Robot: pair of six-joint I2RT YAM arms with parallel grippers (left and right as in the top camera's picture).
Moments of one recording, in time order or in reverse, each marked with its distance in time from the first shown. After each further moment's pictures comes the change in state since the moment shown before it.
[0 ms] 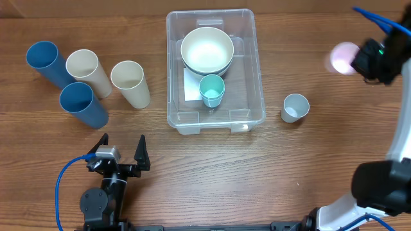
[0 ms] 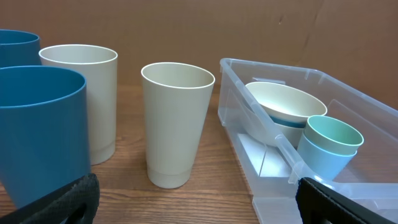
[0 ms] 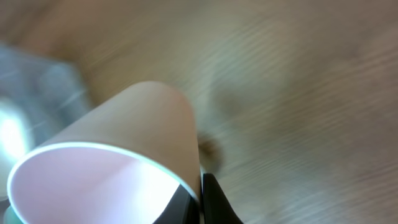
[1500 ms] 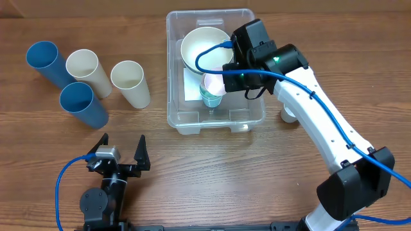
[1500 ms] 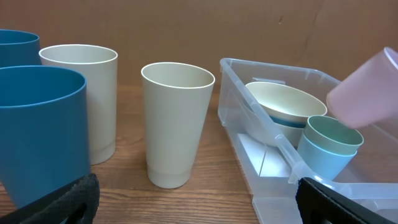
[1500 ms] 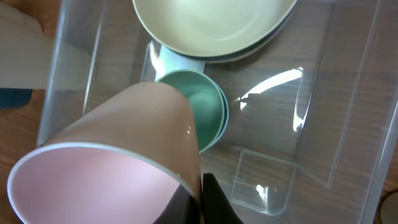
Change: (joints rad) left arm 0.000 0.000 0.000 0.000 0.000 0.000; right arm 0.724 -0.002 -0.302 0.368 0.009 -0.005
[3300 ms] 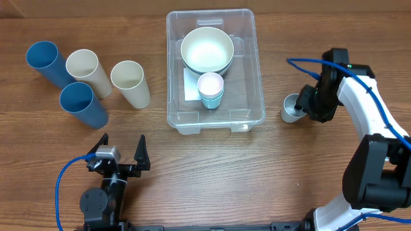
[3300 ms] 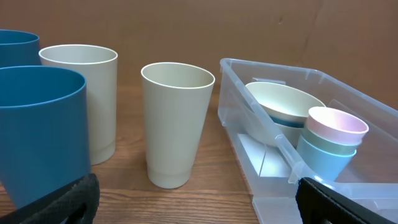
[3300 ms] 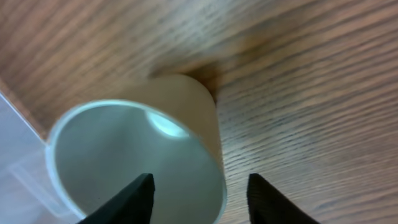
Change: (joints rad) left arm 0.000 0.000 0.000 0.000 0.000 0.000; right arm -0.548 -0.004 -0.385 -0.018 0.024 0.101
